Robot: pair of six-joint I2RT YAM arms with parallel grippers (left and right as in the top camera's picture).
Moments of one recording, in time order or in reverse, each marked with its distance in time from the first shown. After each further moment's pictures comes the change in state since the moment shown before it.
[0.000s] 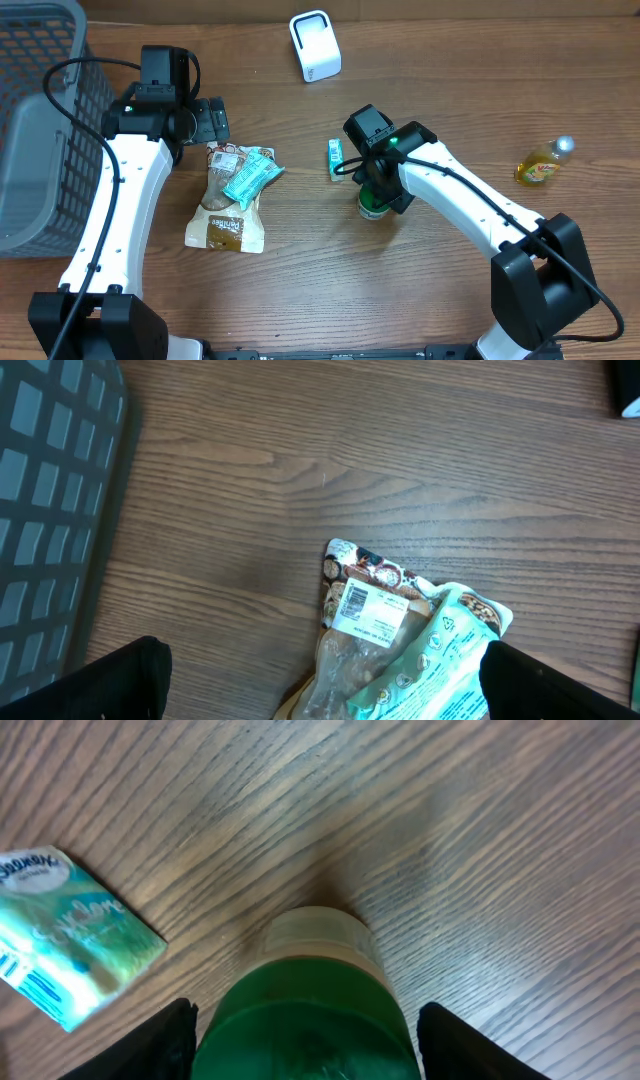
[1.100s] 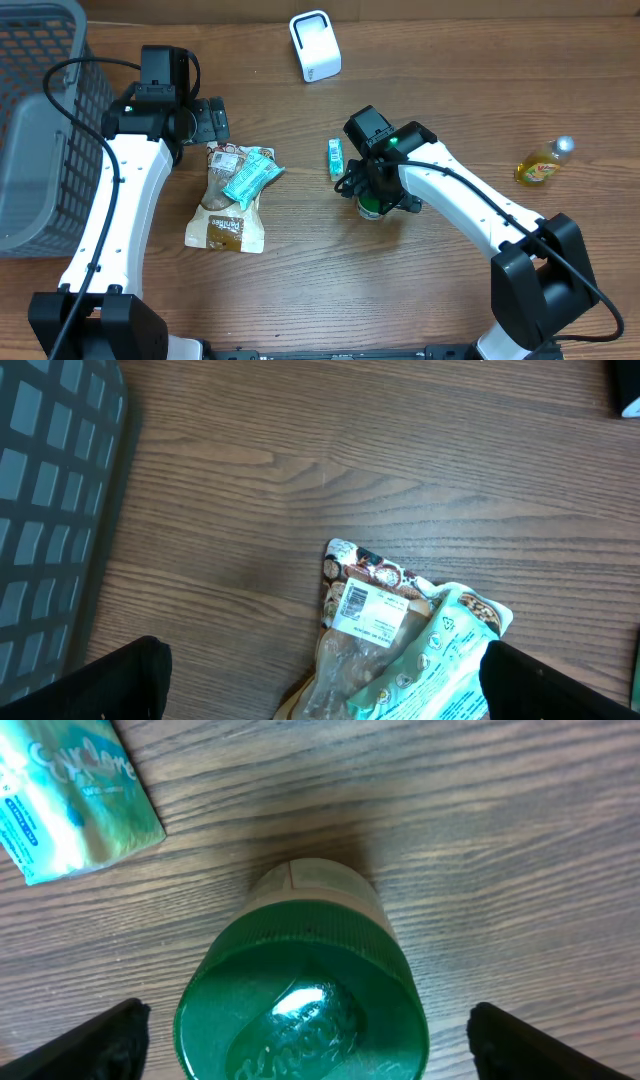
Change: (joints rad) left arm 0.000 0.000 0.000 0.000 0.000 0.000; right arm 0.000 0.000 0.000 -0.021 -0.097 -0.399
